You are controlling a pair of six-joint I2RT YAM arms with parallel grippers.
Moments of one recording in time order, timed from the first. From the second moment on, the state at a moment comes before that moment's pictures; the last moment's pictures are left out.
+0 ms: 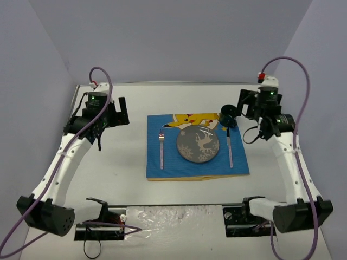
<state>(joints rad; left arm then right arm) -0.26 1.19 1.32 -0.76 -0.14 -0.29 0.10 1.18 1.30 -0.68 0.25 0.16</state>
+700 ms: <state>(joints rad) -0.26 0.77 1.40 -0.95 -0.36 -0.21 0.25 0.57 1.28 -0.71 0.68 0.09</state>
